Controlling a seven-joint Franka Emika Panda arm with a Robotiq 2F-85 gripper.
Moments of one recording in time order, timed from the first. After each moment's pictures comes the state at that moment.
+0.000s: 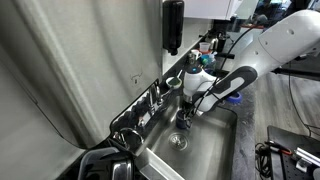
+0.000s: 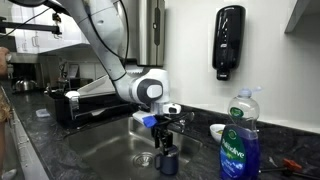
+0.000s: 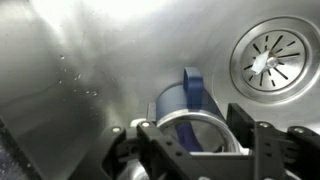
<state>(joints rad) 0.01 0.68 -0.12 -1.88 -0.03 2.57 0.24</state>
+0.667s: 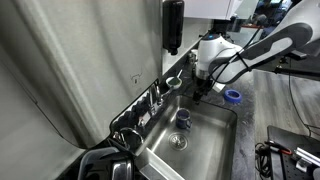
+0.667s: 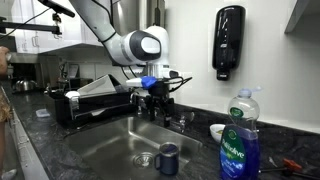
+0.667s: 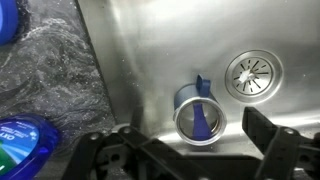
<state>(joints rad) -0.01 0.31 -0.14 -2.05 -0.08 2.34 0.10</state>
